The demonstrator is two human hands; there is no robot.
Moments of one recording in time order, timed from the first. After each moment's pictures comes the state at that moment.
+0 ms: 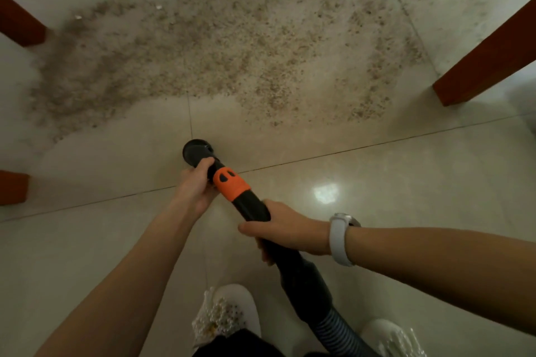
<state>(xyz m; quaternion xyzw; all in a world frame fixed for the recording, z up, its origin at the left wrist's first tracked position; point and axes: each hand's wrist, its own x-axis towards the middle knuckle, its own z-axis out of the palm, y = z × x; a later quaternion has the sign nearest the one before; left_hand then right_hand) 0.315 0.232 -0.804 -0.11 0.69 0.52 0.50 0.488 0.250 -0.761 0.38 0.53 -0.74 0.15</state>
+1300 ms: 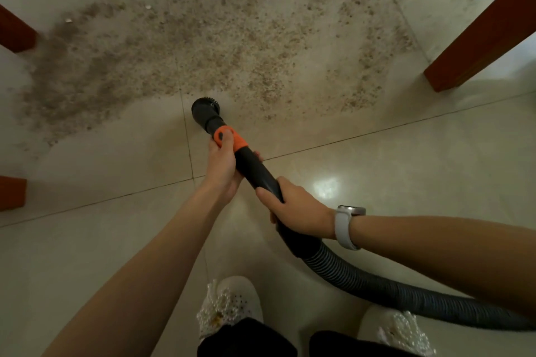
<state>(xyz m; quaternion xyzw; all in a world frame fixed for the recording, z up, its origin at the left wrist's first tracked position) 0.363 0.261 -0.788 -0.02 0.64 0.57 0.52 0.508 0.257 -0.774 0.43 0.68 -0.59 0.07</state>
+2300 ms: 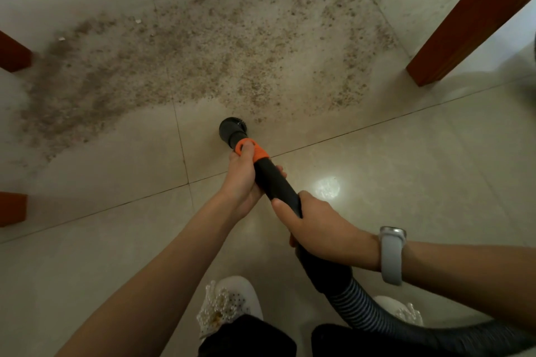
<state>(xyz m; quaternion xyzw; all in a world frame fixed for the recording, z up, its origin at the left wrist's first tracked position) 0.408 0.254 -0.764 -0.04 0.61 0.51 0.61 0.547 0.236 -0.723 0.51 0.63 -0.58 0.07</state>
